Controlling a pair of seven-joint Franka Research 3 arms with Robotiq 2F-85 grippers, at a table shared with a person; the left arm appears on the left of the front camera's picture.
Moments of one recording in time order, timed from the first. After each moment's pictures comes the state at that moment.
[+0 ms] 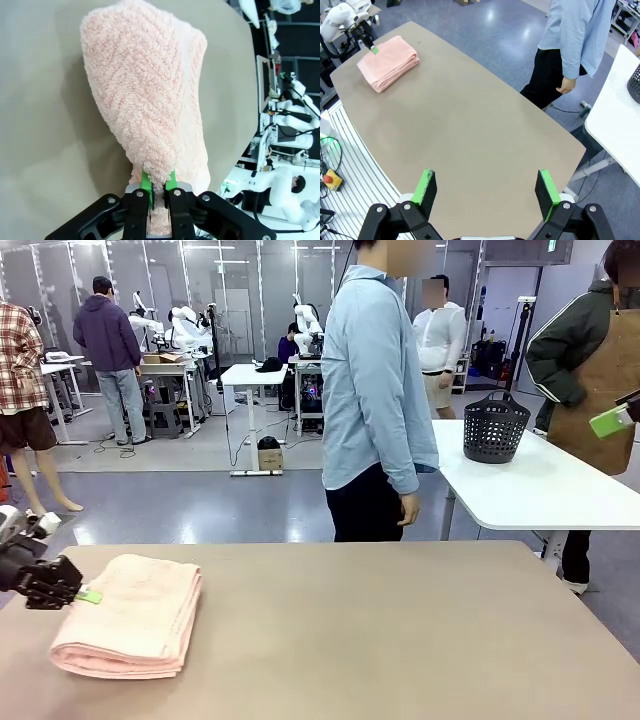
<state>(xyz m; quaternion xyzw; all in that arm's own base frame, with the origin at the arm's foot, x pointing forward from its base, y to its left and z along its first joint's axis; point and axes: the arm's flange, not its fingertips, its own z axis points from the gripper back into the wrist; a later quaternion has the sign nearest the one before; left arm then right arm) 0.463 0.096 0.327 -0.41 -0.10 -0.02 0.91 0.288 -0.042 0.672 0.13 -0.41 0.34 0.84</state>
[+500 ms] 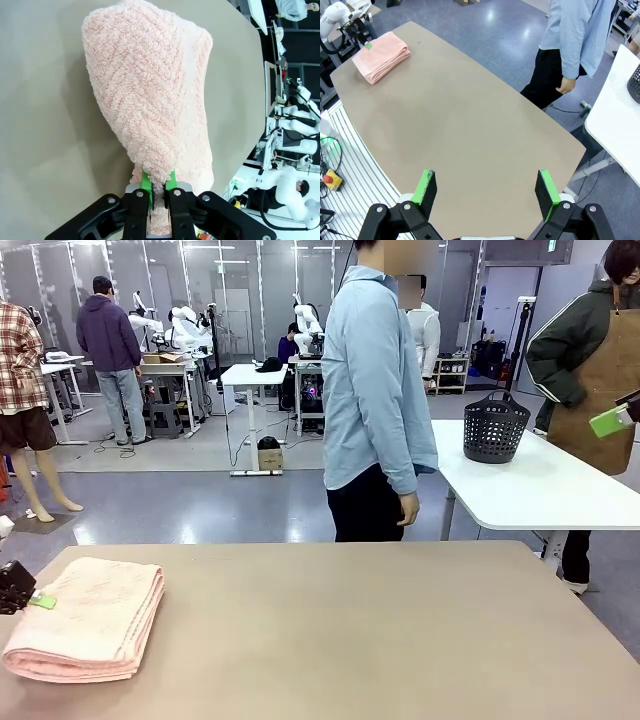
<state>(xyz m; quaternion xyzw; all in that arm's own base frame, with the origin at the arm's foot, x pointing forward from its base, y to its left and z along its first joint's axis) 0.451 0.160 0.328 -0.40 -0.10 -0.01 0.91 0.288 -0.042 0.672 0.13 -0.41 0.34 0.84</state>
